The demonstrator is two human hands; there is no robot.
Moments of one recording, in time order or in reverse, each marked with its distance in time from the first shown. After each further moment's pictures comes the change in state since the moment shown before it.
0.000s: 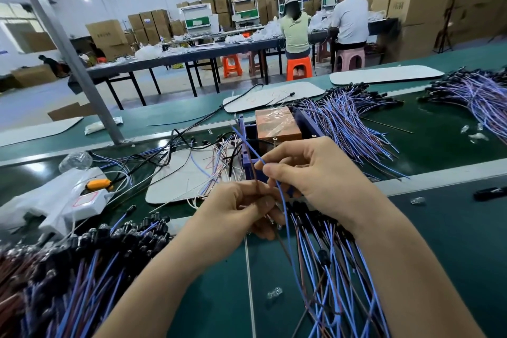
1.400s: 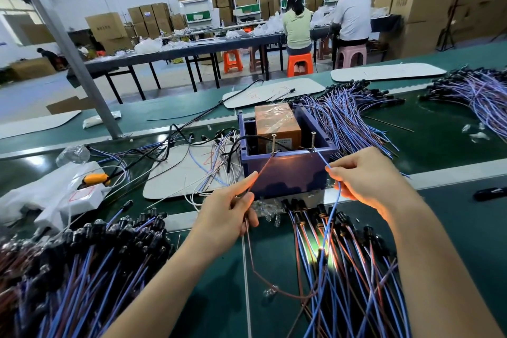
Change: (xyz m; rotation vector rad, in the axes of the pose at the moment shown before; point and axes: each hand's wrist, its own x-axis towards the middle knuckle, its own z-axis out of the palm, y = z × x) left_hand 0.031 -0.063 -0.005 0.157 0.236 -0.030; right_hand 0.021 0.065 -0.060 -0.327 0.319 0.312
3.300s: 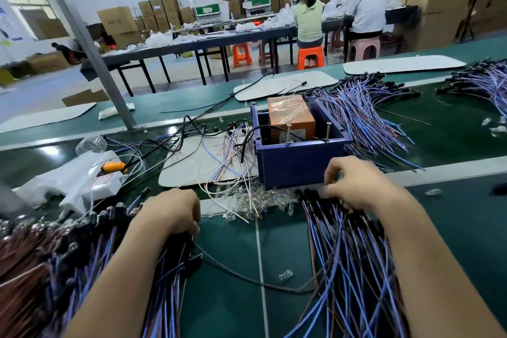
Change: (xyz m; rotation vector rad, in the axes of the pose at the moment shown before) left_hand 0.004 -0.023 -0.093 1.190 -0.275 -0.434; right_hand -0.004 -0.001 0.025 -0.422 -0.231 -0.066
